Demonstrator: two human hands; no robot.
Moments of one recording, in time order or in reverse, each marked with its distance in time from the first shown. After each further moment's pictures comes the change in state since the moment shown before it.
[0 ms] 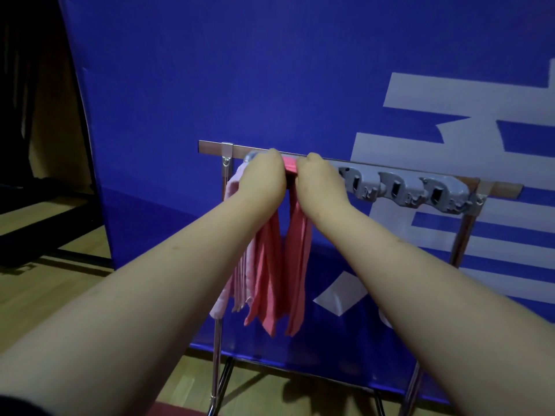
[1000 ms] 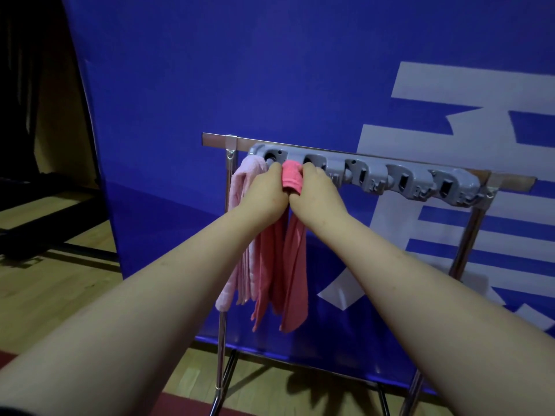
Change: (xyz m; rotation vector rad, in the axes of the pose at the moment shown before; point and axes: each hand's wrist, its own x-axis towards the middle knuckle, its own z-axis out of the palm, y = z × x) left_hand 0.010 -0.039 0.057 -0.336 0.151 0.505; right_hand -0.022 -0.006 0.023 0.427 -0.126 0.139
